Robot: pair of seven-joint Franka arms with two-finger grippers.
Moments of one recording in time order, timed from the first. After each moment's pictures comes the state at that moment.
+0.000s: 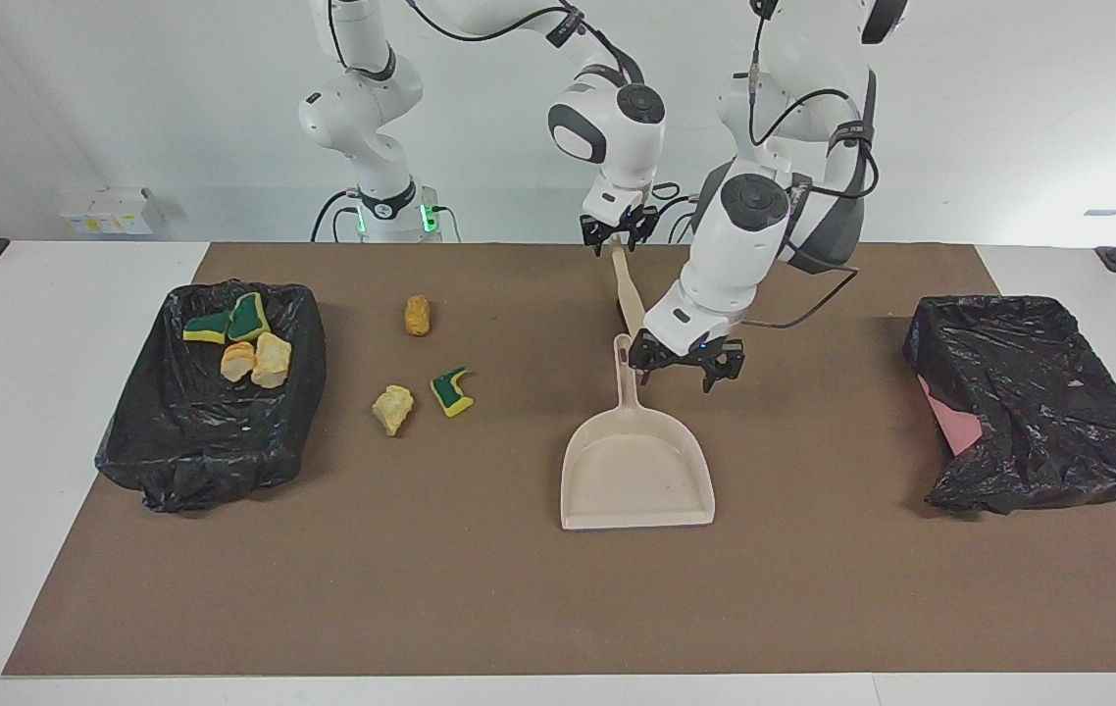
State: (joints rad) left arm -0.43 0.28 -0.15 -1.83 -0.03 2.15 -0.44; right arm 0.81 0.13 0.23 -2.13 0.14 2.16 0.80
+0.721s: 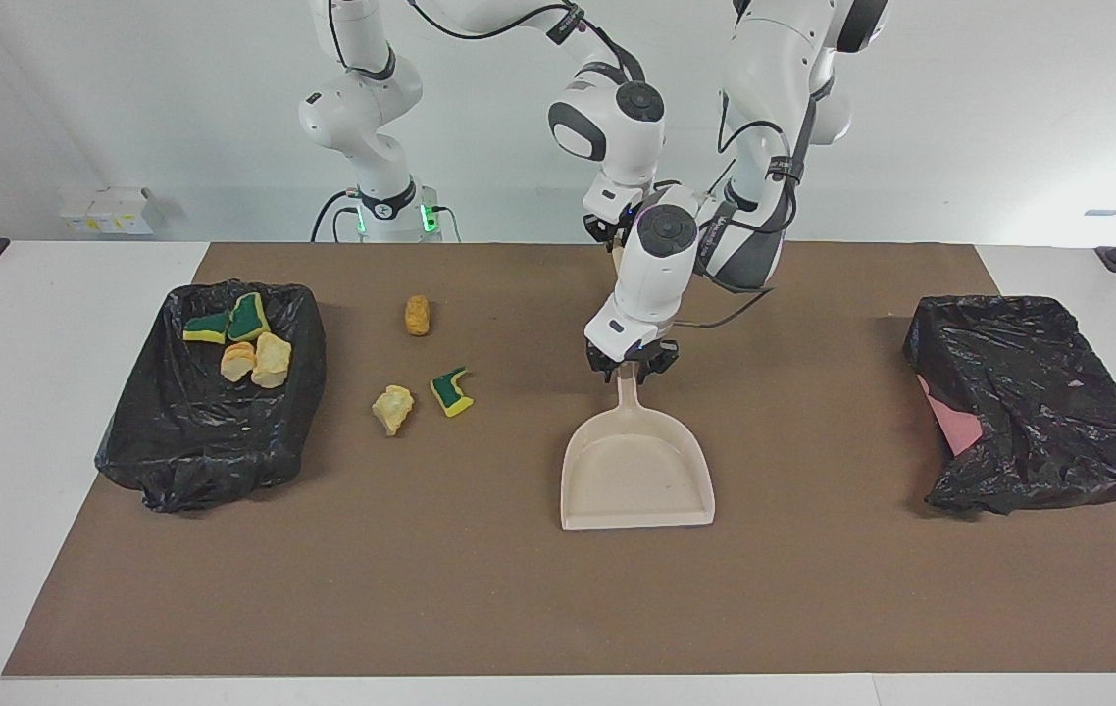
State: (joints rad) left arm -0.48 0.31 -0.15 -1.87 -0.02 2.17 -0.52; right arm 0.82 0.11 0.23 -2.12 0.14 2.15 0.86
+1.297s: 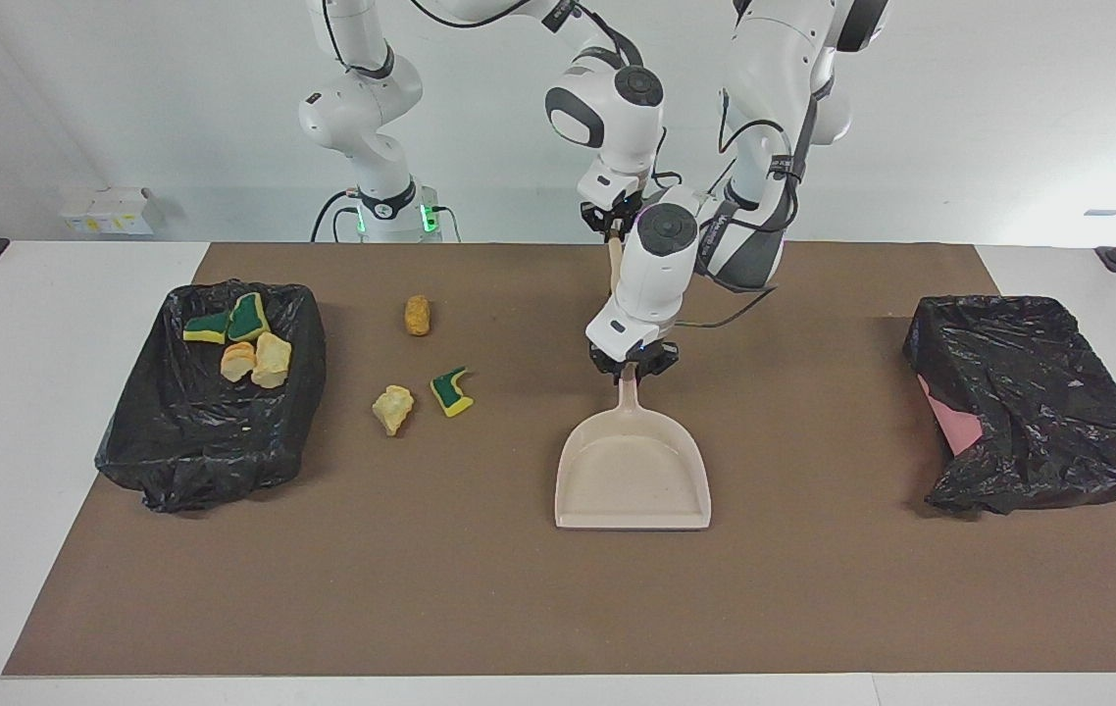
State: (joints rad) left arm -0.48 0.30 -0.14 -1.87 0.00 2.17 -0.52; right arm 0.75 -0.16 0.21 -2.19 0.14 1.82 0.98
